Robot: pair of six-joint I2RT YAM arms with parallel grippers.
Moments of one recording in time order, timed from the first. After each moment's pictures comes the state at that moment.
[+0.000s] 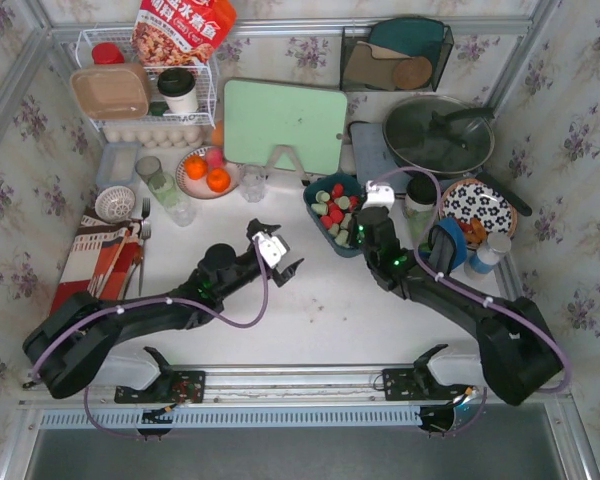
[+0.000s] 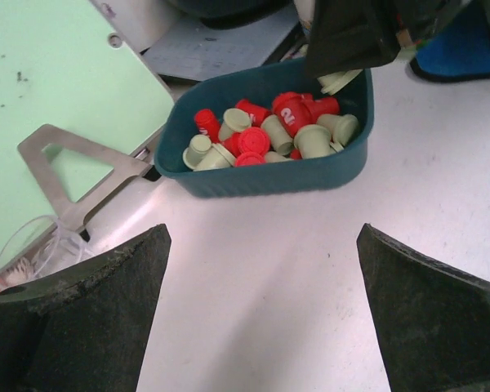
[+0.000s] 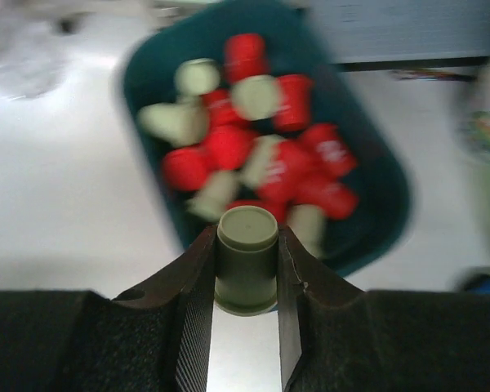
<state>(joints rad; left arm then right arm) -0.82 1.36 0.48 0.84 0.15 0.38 0.59 1.26 0.68 0.18 0.37 0.34</state>
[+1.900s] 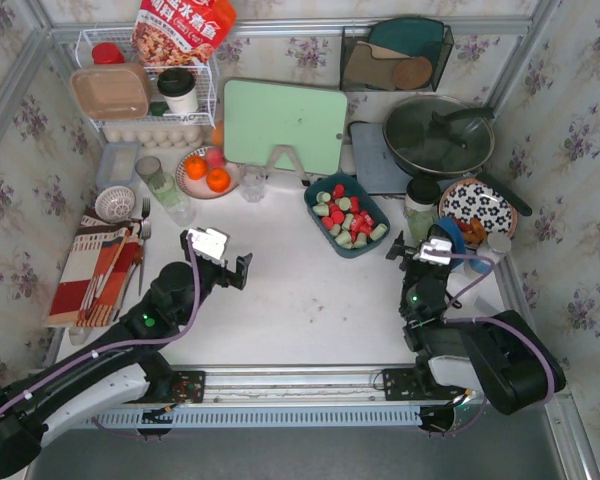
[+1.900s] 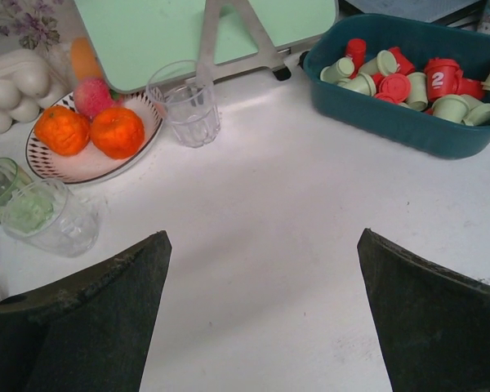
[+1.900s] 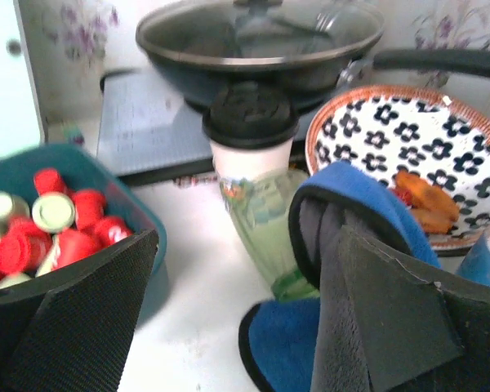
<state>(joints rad) -0.82 0.73 0.43 0.19 -0.34 0.08 0.37 1.22 0.00 1.34 0.62 -0.05</state>
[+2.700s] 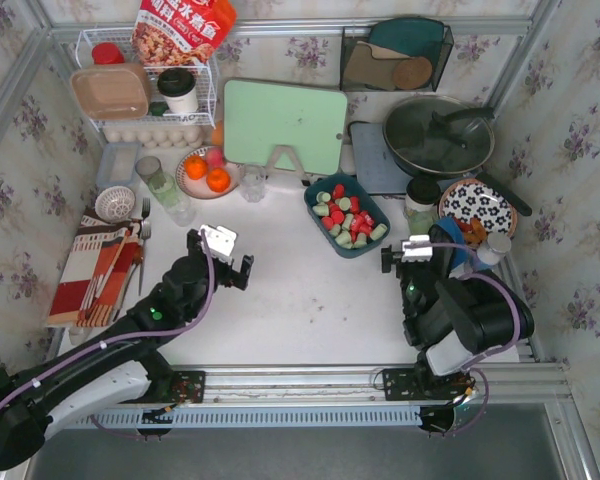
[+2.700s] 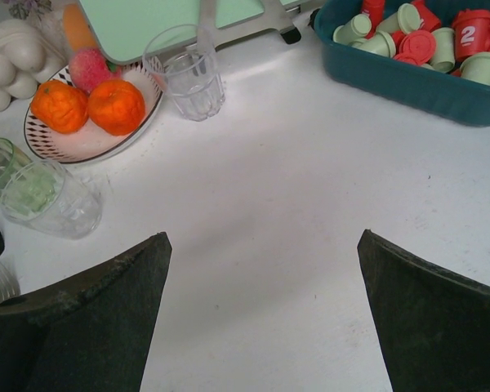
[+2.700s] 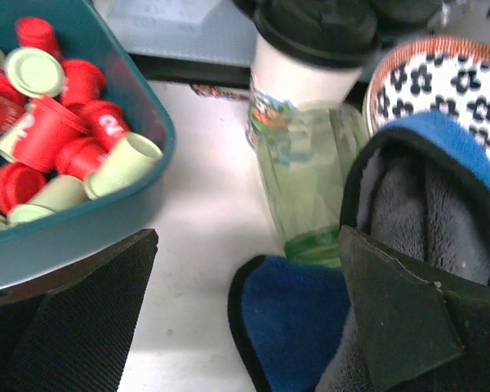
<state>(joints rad) -0.82 0.81 0.46 0.14 -0.36 0.09 0.28 1.54 0.00 1.51 0.35 -0.19</state>
